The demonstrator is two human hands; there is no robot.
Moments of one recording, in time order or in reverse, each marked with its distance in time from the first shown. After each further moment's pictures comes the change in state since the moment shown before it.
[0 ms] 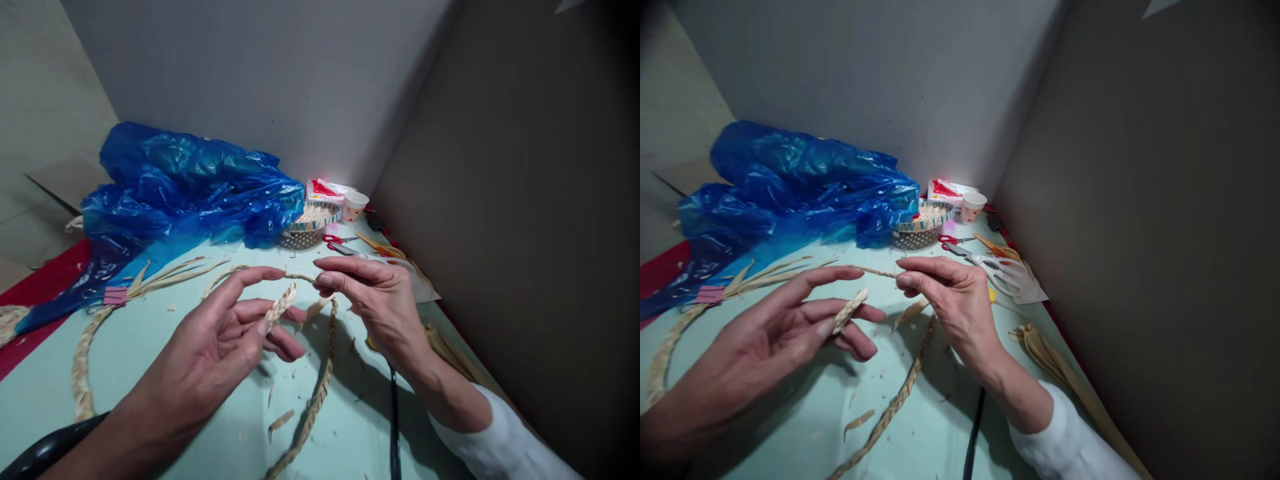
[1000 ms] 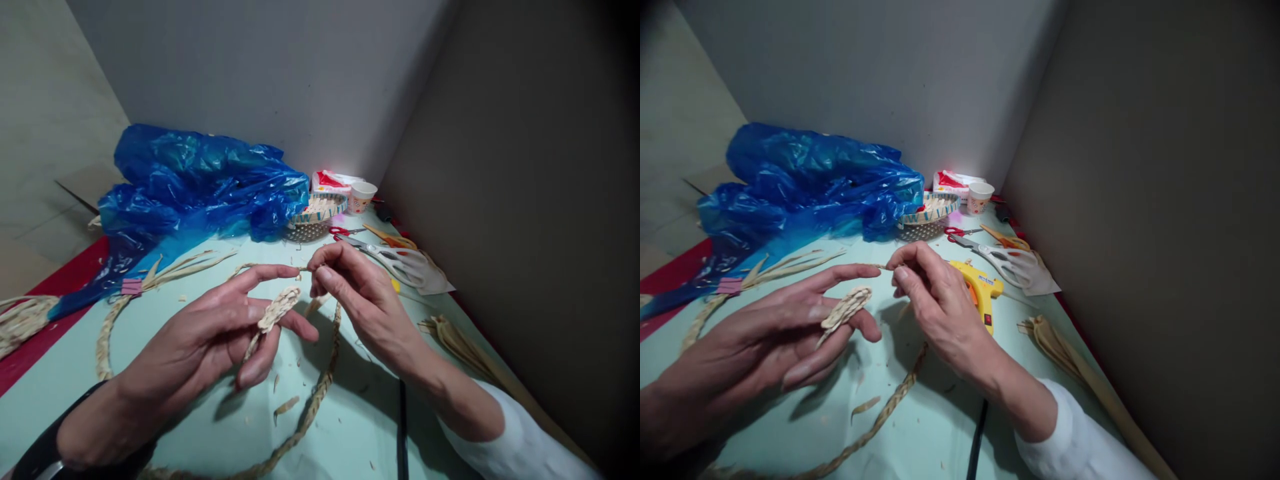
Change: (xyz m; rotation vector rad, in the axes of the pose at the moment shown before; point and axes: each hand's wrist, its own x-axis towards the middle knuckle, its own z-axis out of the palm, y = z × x) left_hand 0.009 -0.003 -0.020 -0.509 -0.316 -0.235; right_hand -0.009 -0.001 0.003 -0.180 -0.238 -0.100
